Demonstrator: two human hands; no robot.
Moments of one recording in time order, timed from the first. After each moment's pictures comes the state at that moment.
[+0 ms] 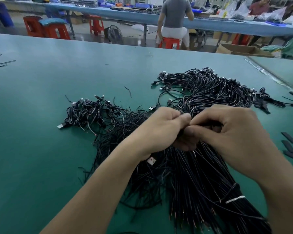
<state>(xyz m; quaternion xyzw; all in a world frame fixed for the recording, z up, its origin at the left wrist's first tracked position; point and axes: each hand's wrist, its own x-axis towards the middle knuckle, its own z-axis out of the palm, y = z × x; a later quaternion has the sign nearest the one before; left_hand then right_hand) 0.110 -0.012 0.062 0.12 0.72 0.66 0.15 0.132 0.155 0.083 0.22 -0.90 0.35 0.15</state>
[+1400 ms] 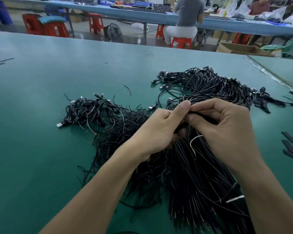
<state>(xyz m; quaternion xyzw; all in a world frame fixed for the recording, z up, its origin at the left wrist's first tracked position) 0.107 -0.011 0.049 0.11 0.74 0.66 0.10 0.120 0.139 0.059 0.13 -0.81 0.54 0.20</state>
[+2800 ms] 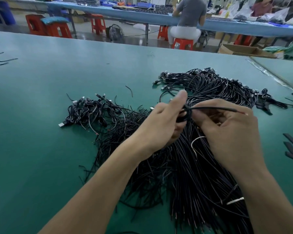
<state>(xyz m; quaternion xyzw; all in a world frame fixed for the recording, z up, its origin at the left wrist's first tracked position) 0.107 -0.013 0.056 0.17 0.67 0.72 0.10 0.128 0.133 0.069 0.11 -0.85 0.45 0.26</state>
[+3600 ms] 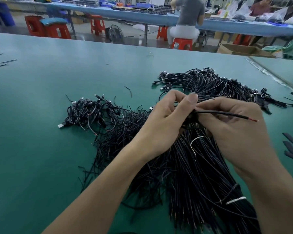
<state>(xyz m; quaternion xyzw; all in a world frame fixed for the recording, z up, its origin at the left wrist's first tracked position) 0.115 -0.006 0.063 0.22 0.65 0.73 0.02 0.127 0.137 0.076 0.15 -0.75 0.62 0.17</state>
